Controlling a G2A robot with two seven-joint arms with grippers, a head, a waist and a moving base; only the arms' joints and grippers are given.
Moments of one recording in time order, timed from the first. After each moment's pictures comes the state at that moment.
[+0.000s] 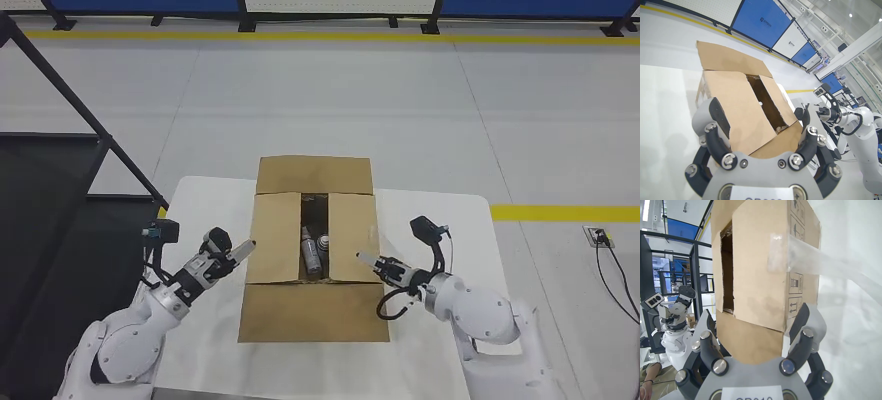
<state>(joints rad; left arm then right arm) 1.26 -1.15 -1.59 -1.77 0.44 -0.36 -0.49 -1.08 -1.44 1.44 -1.76 -0.62 0.28 0.99</state>
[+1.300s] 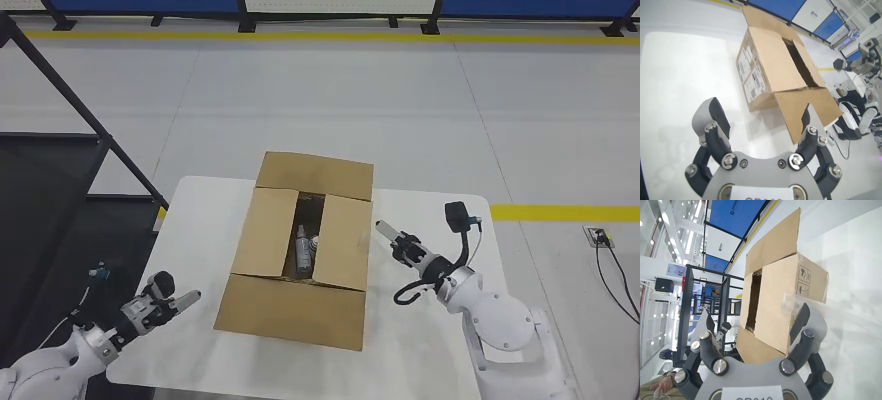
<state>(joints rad) 1.46 -1.07 -1.89 -1.70 0.38 -0.66 -0.79 -1.13 -1.42 1.48 -1.85 -0.40 0.23 0.71</state>
